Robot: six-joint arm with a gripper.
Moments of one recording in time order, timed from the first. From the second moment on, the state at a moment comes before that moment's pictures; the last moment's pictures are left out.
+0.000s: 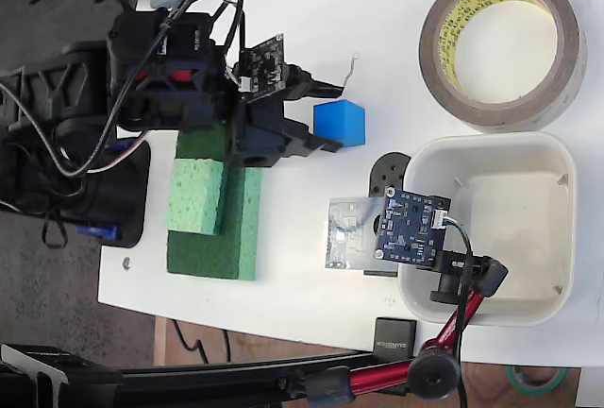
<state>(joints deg) -12.2 97.1 124.0 28.1 4.7 11.6</state>
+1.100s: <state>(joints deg) -13.7 97.6 120.3 30.9 7.7 12.1</state>
